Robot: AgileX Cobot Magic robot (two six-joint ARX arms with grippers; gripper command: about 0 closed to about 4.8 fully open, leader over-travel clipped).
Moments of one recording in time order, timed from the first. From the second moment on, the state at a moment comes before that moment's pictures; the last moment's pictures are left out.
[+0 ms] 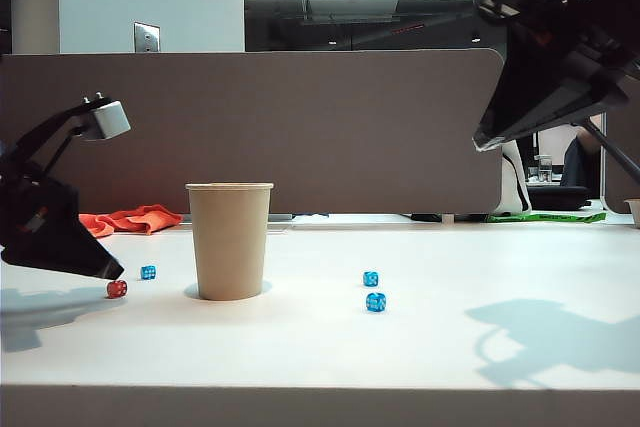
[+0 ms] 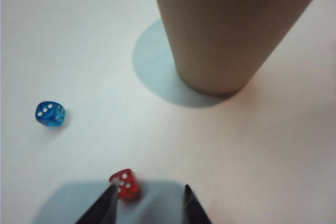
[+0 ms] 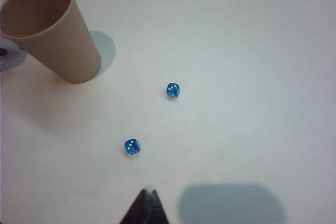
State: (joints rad) left arm -0.12 1.43 0.53 0.13 0.53 0.61; right arm 0.57 1.00 0.62 -0.22 -0.07 0.10
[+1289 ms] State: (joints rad) left arm -0.12 1.52 0.53 0.23 0.51 0.57; right arm 0.57 1.00 0.62 -0.22 -0.07 0.10
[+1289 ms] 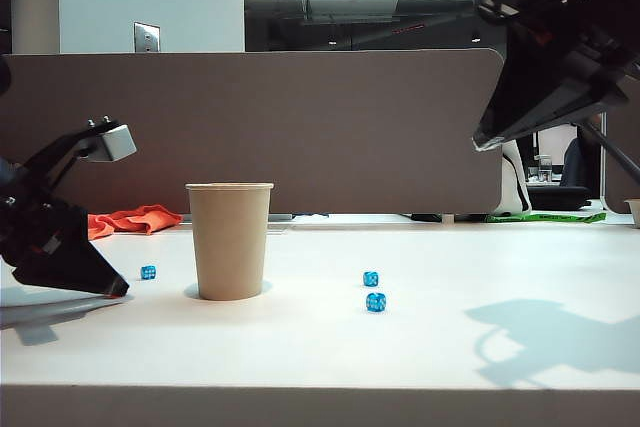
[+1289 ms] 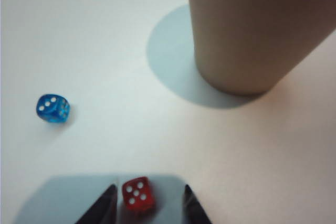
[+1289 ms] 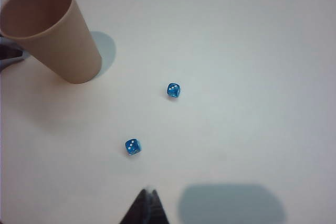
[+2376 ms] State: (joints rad) left arm -0.12 1.56 0.53 0.27 0.51 0.54; right arm 0.57 1.00 0.62 -0.22 -0.07 0.10
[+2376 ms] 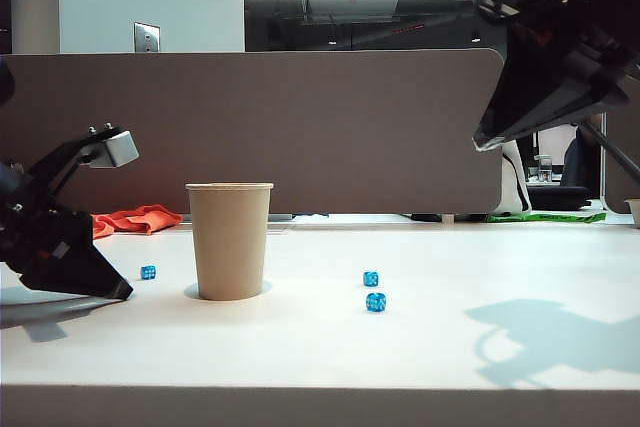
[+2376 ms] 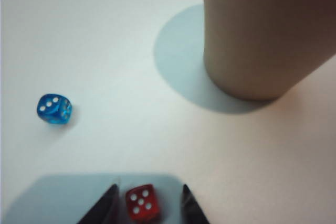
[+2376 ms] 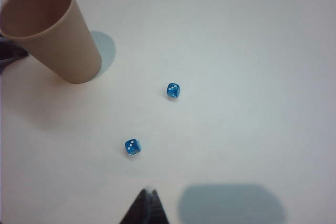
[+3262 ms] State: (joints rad) left arm -0.12 1.51 0.53 0.31 0.53 0.43; right arm 0.57 1.00 0.62 -0.22 -0.07 0.10
